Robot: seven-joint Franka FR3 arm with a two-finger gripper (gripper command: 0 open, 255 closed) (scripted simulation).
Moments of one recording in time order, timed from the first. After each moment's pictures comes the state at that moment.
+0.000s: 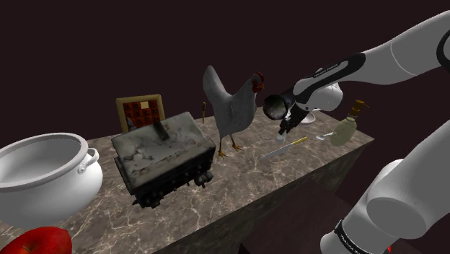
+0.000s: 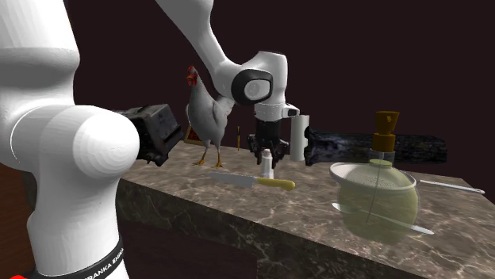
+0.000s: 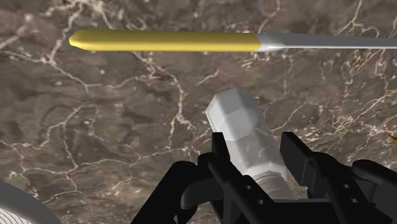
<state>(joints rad) -0.02 -0.16 -0.51 -2.53 0.24 2.56 -0.59</state>
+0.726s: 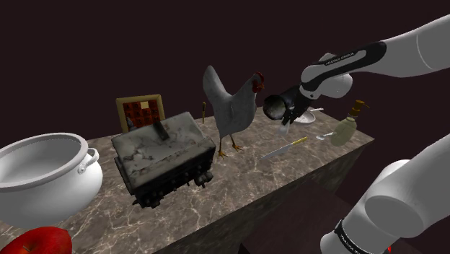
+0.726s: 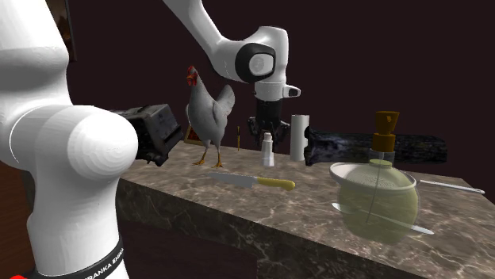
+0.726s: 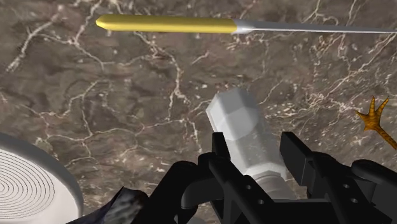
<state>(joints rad) -0.06 -0.27 -0.48 -2.48 0.13 2.41 -0.49</state>
